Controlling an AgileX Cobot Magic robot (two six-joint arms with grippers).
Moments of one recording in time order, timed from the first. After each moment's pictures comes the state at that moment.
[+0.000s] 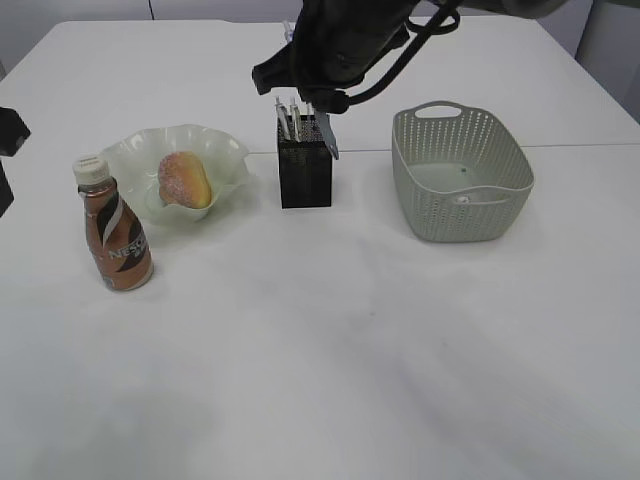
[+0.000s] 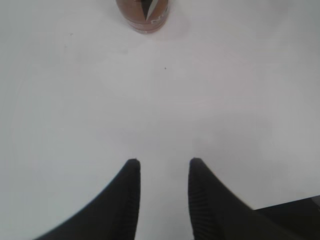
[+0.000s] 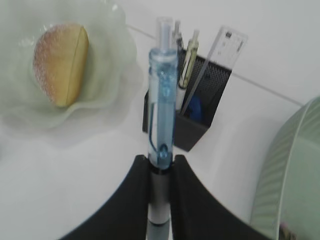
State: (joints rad) left arm -0.34 1.43 -1.30 0.07 1.24 -0.18; right arm 0.55 2.07 -1.91 -0.26 0.75 0.21
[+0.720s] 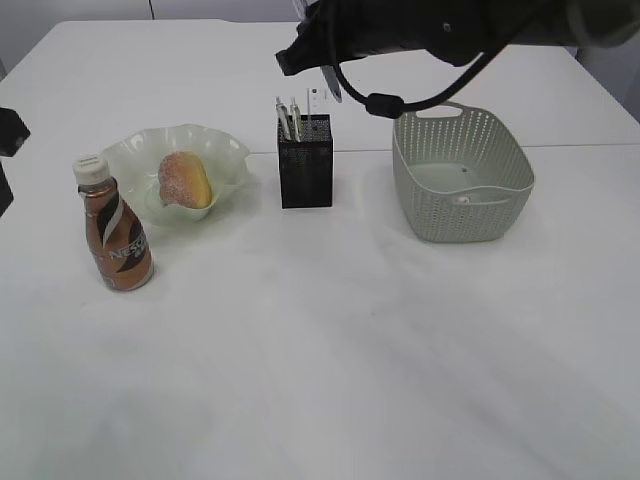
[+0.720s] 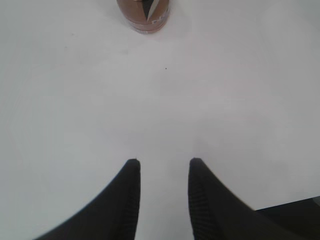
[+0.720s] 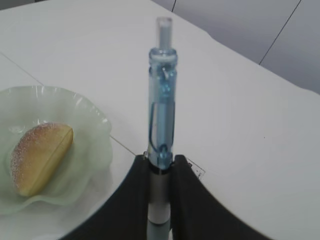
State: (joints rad) left arm -0.34 1.43 -1.30 0.07 1.24 -0.18; right arm 0.48 1.98 -1.66 -0.43 0.16 0.12
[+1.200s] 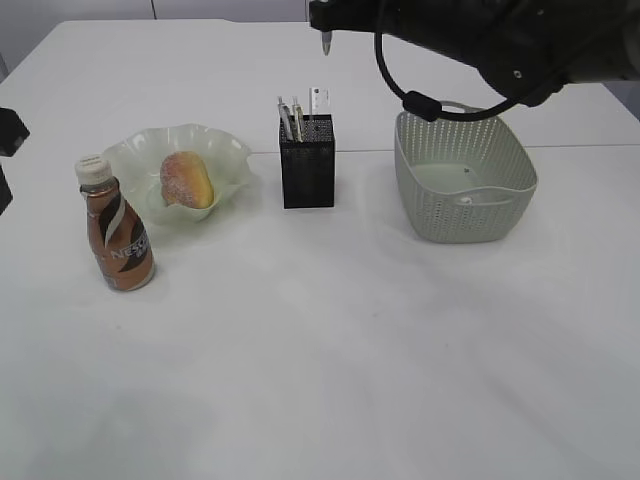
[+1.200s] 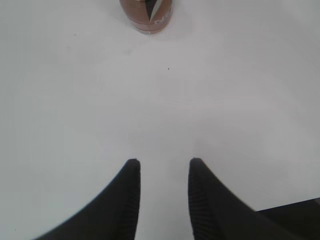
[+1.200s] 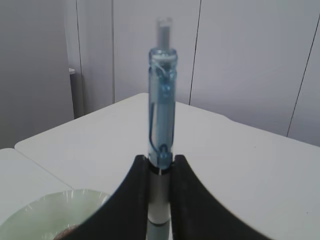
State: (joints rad) left arm -0.35 1.43 -1.30 0.08 1.24 -0.18; right arm 0.35 1.95 -1.48 -0.51 -0.42 0.38
